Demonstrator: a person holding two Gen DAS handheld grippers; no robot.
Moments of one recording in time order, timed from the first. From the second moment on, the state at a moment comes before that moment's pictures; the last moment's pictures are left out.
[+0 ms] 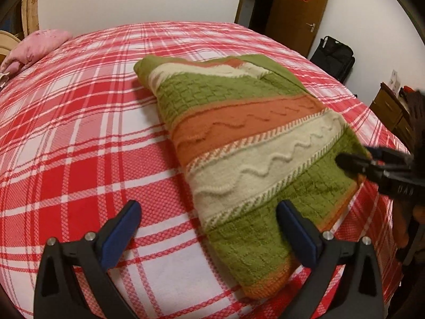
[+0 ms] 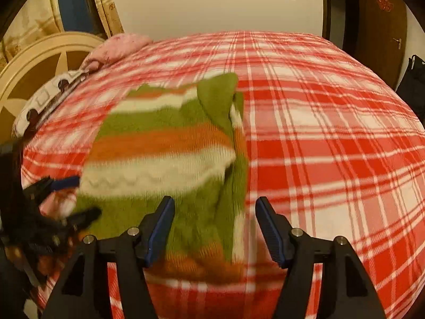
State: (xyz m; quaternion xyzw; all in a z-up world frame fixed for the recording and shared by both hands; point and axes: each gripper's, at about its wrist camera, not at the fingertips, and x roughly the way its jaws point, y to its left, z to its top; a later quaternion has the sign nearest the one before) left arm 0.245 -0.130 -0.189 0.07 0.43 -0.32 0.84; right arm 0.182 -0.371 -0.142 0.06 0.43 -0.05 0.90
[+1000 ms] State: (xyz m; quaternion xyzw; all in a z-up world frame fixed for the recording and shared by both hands) left arm 0.232 -0.131 -0.182 0.11 0.39 -0.29 0.86; right arm 0.159 -0.353 -0.148 0.01 0.47 -0.04 0.88
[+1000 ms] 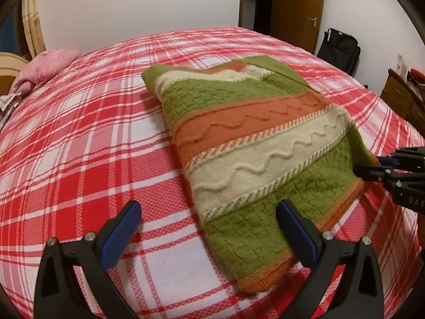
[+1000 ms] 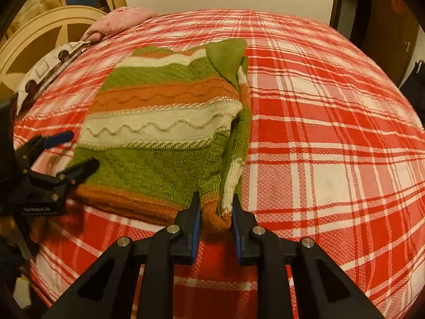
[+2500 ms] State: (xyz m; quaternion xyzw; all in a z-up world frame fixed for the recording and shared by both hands) left arm 0.274 -0.140 -0.166 0.05 0.43 -0.23 0.87; right arm 0.321 -0.463 -0.136 0.21 0.43 0.02 0.88
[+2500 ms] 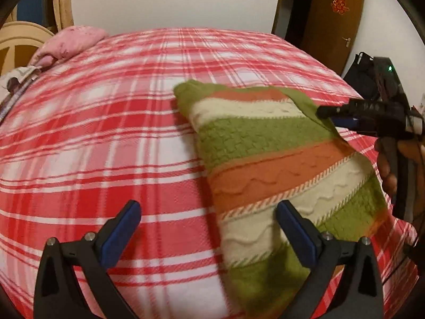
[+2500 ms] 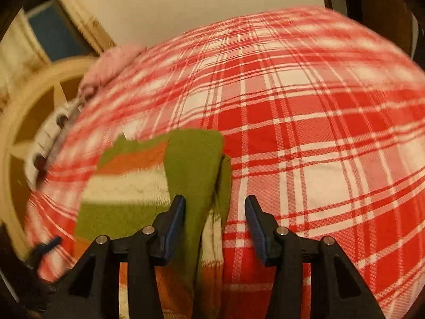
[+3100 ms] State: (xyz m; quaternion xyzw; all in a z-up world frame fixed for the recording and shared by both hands) left arm 0.287 -0.148 -0.187 0.02 0.45 -0.25 0.86; right arm 0.352 -0.458 -0.171 0.26 0.42 0.12 0.86
